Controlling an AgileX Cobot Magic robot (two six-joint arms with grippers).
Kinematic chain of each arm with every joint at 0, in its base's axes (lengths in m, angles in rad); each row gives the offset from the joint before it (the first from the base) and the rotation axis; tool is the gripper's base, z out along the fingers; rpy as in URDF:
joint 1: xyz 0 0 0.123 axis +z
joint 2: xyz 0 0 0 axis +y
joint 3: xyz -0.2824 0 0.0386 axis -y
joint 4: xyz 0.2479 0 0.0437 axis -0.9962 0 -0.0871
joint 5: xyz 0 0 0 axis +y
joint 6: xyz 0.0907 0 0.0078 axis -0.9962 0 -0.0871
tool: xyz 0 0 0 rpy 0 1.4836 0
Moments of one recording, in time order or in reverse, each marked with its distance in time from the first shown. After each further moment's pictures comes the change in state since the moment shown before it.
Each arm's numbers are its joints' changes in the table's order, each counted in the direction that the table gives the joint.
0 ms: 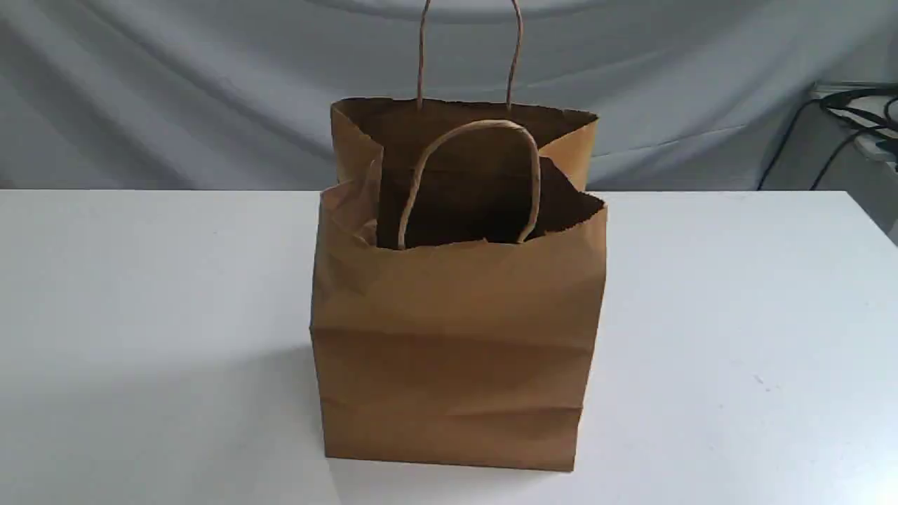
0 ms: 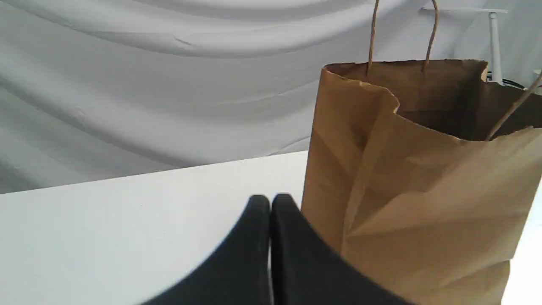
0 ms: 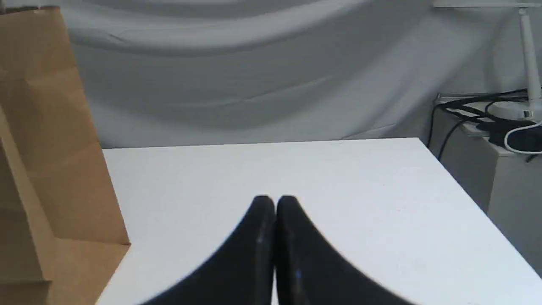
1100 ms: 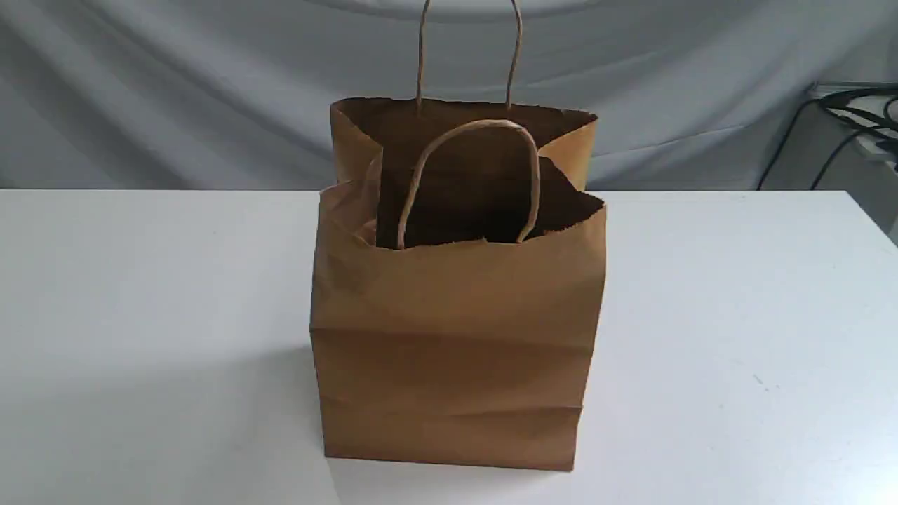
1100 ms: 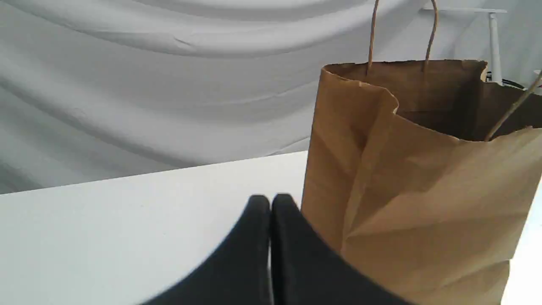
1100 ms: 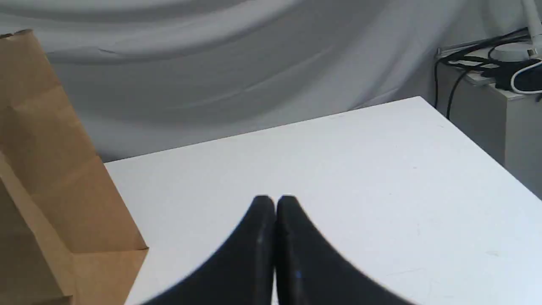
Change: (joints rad) left arm 0.000 0.000 0.000 0.000 0.000 0.000; right arm 0.000 0.000 0.000 0.235 0.033 -0.369
